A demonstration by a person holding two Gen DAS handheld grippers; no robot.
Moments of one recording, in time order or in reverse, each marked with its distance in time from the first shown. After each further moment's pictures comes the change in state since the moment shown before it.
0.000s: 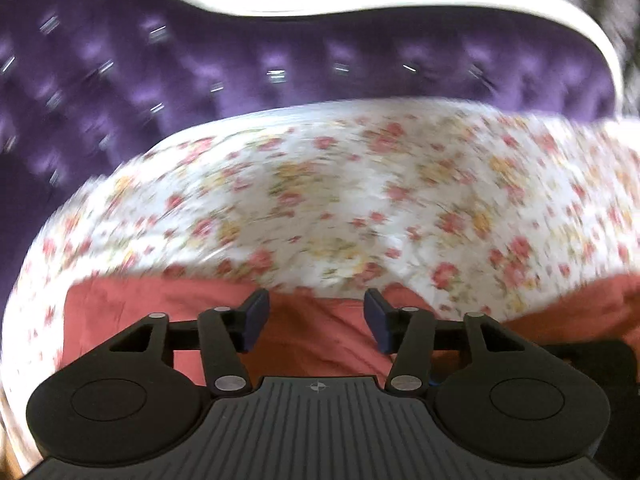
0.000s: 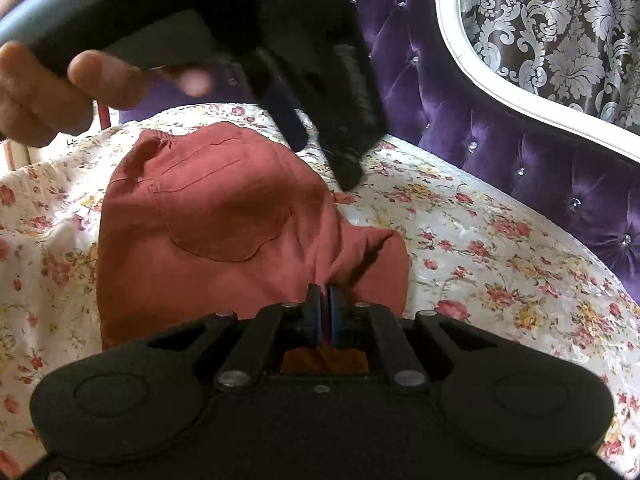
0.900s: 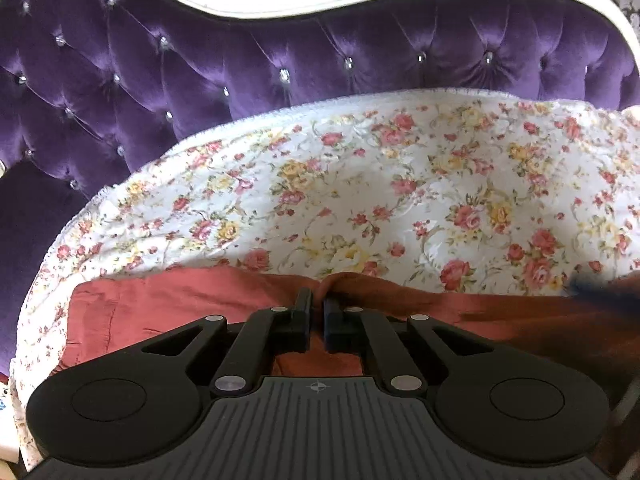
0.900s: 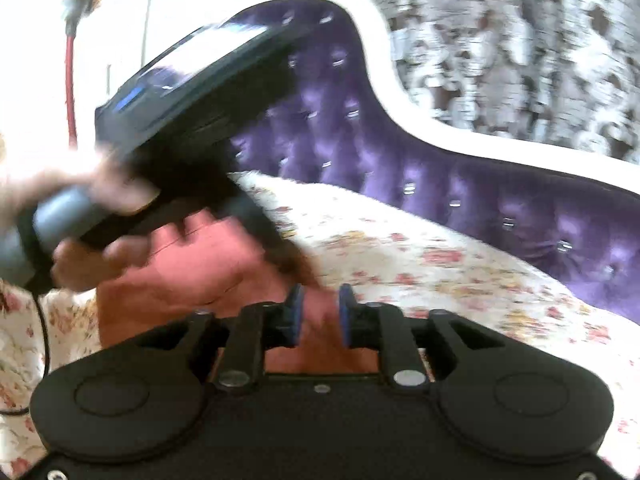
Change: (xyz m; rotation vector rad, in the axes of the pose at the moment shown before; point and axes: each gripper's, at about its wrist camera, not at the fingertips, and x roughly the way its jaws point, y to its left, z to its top) left arm 0.011 -0.022 -0.021 -0.044 -0.043 0.131; right arm -0.078 -0.064 -0.004 0.139 -0.124 -0.078
